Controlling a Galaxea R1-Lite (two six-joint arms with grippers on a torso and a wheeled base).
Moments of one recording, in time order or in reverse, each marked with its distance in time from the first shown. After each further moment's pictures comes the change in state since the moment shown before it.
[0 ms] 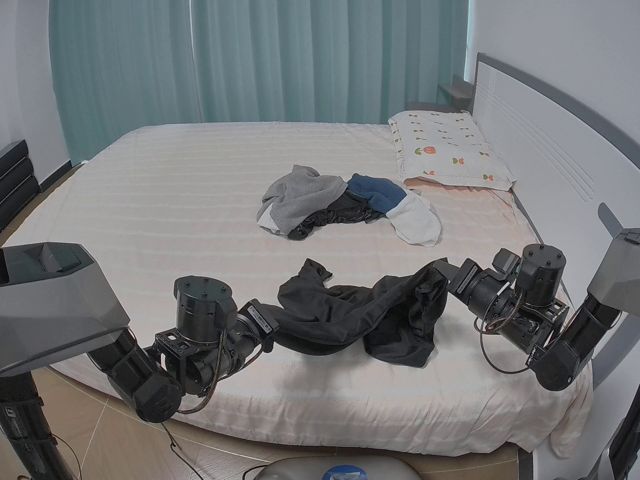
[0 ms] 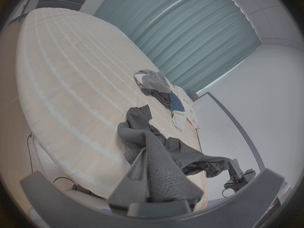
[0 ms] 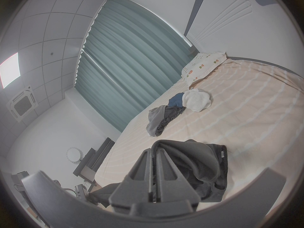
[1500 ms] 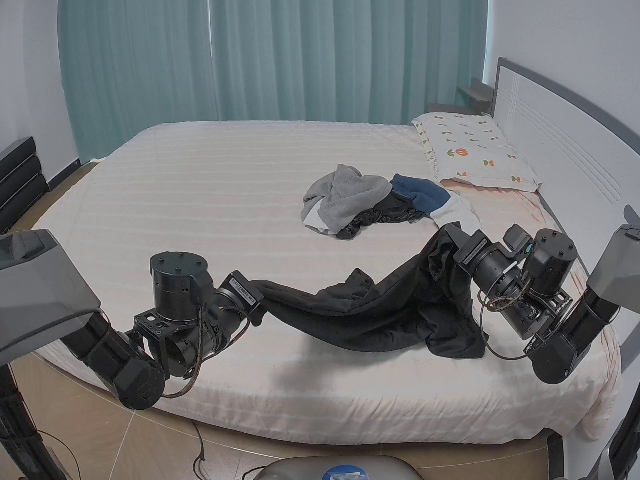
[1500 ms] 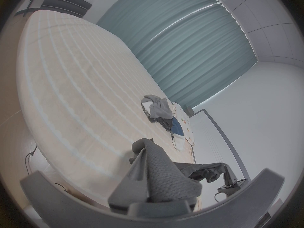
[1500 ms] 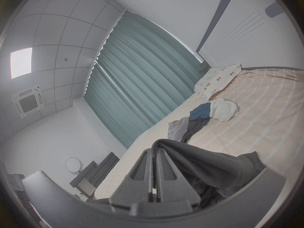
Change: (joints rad) left arm 0.045 -0.081 -0.019 -0.009 0.003 -0.013; right arm -0.003 0.004 -0.053 -0.148 -0.095 -0.046
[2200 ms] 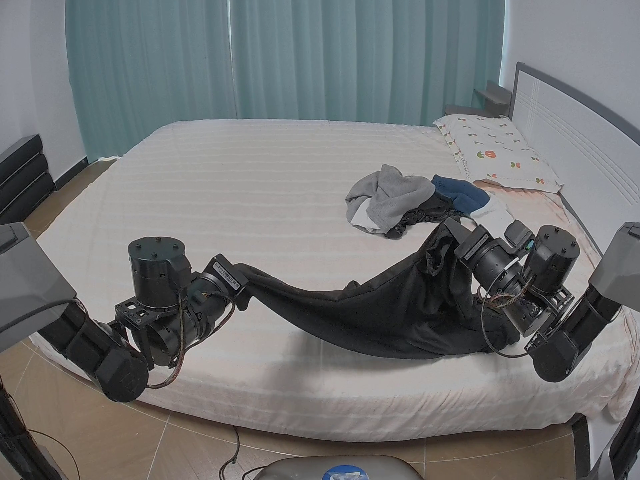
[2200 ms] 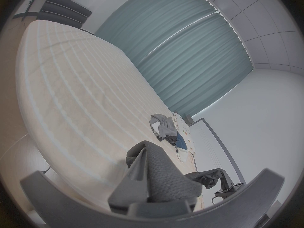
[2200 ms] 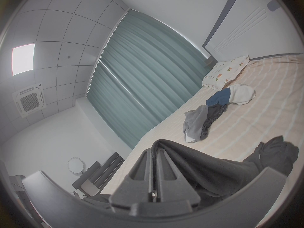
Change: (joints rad) left arm 0.036 -0.066 0.004 0.000 -0.003 0.037; right arm 0.001 -0.010 -0.010 -0.008 0.010 0.013
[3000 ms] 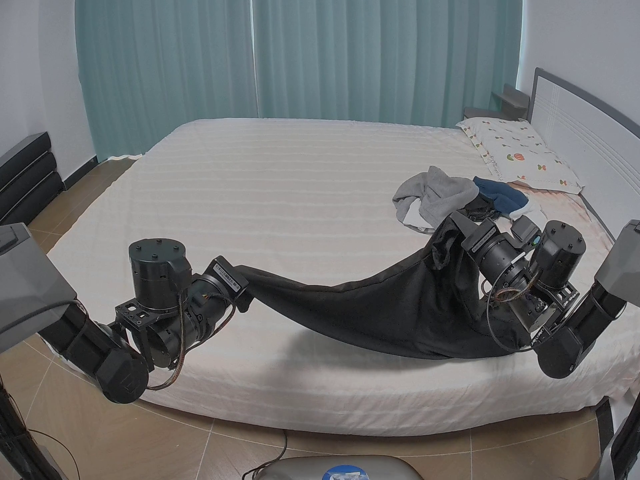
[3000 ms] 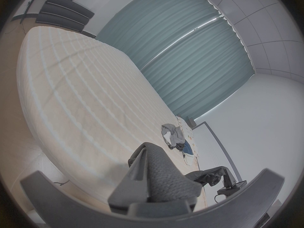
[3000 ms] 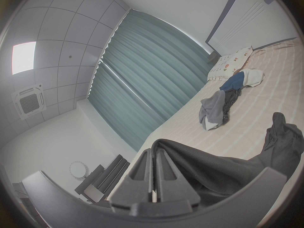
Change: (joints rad) left arm -0.002 0.000 0.006 -0.001 -0.003 -0.002; right arm -0.018 -0.019 -0.003 0.000 0.007 0.040
